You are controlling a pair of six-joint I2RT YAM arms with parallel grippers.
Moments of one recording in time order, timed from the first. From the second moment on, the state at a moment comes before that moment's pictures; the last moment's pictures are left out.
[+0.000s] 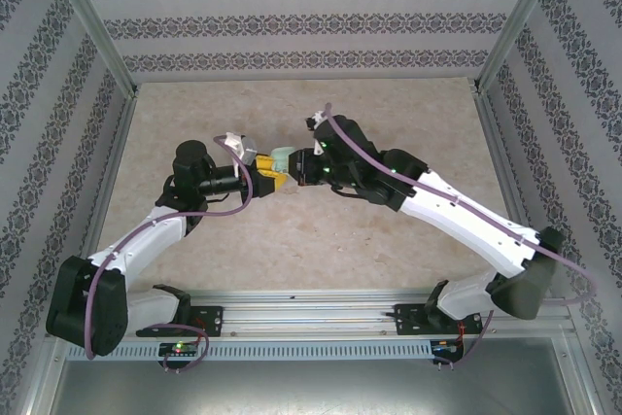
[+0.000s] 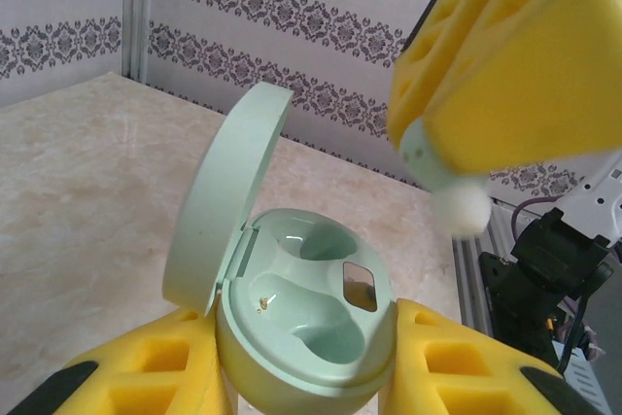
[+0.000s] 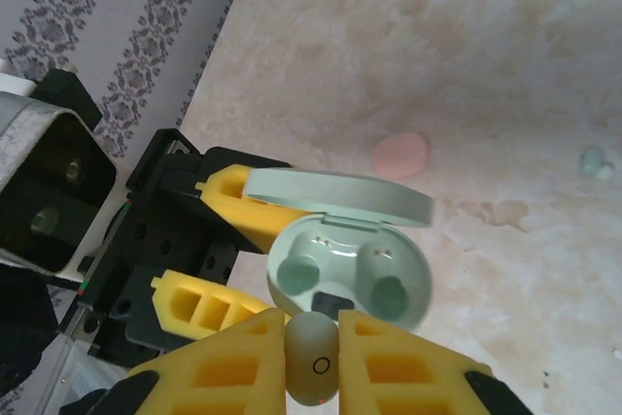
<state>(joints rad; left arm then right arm) -0.28 1.20 0.65 0.40 0.99 -0.11 0.91 1.42 1.47 -0.67 0.00 0.72</state>
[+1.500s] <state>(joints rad) -0.29 1.18 0.65 0.32 0.98 -0.09 0.93 1.59 1.61 -0.79 0.00 0.63</state>
